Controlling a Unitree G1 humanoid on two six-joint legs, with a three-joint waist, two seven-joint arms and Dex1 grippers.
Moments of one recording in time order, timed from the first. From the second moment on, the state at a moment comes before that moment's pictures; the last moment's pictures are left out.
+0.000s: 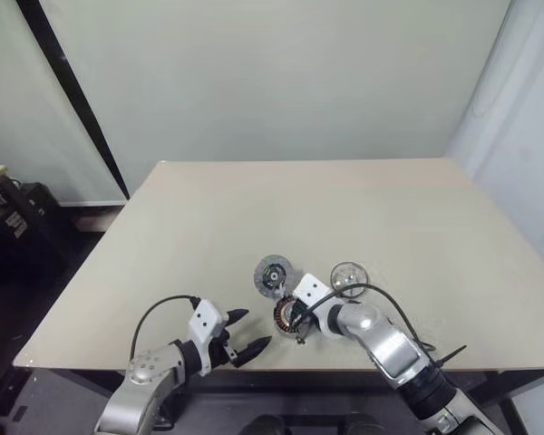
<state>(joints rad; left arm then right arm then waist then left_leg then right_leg) 0.15 0.47 -0.07 -0.11 -0.31 0.21 -0.81 -0.33 -0.19 0.51 -0.04 -0.07 0.69 0.54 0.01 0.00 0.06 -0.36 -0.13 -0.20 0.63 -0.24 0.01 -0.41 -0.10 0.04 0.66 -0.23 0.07</state>
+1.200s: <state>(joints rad) 0.12 0.47 -0.06 -0.11 -0.31 0.21 -0.82 -0.34 -0.12 -0.10 -0.06 0.19 0.81 0.31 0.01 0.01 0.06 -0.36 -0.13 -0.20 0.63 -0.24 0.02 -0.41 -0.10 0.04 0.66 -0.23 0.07</state>
